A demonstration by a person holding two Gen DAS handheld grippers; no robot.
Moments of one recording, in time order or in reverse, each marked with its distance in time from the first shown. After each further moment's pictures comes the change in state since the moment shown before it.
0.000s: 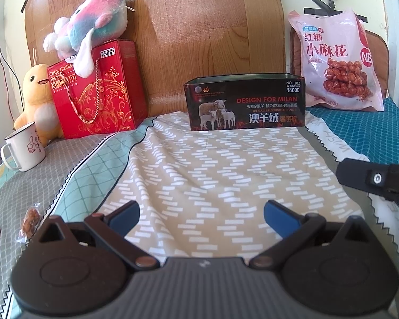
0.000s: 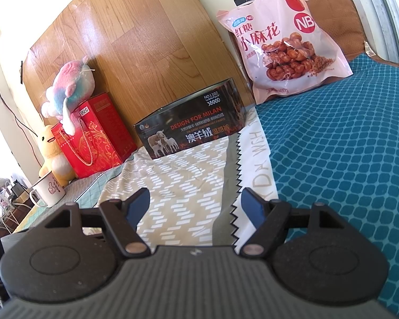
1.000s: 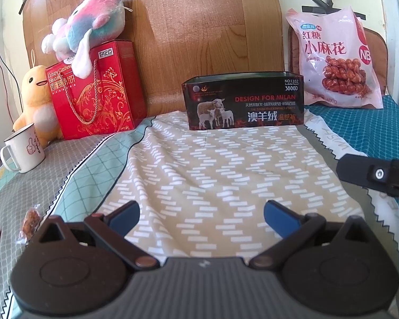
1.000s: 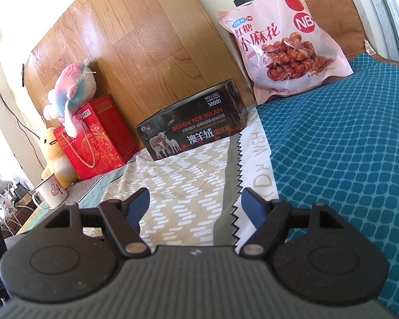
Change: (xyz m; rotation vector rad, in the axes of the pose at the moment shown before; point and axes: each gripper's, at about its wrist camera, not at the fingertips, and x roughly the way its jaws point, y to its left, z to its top) left arm 0.001 -0.002 -0.002 0.006 -0.001 0.001; right arm -0.001 0.000 0.000 0.008 -0.003 0.007
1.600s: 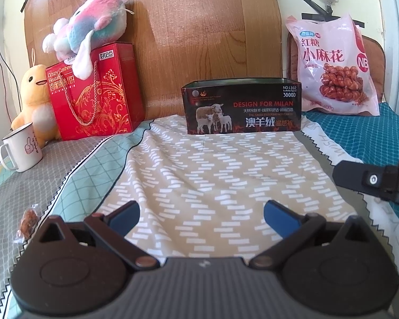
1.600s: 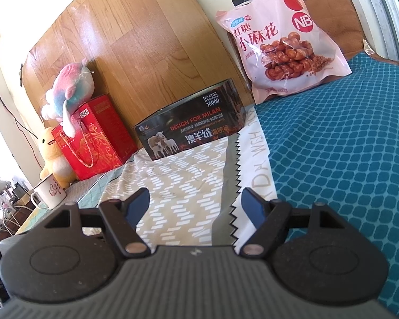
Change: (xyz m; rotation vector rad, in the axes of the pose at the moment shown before) left arm -0.004 0.004 0.001 -0.021 -0.019 -0.020; right arm 0.001 -0.001 0.000 0.007 0.000 -0.010
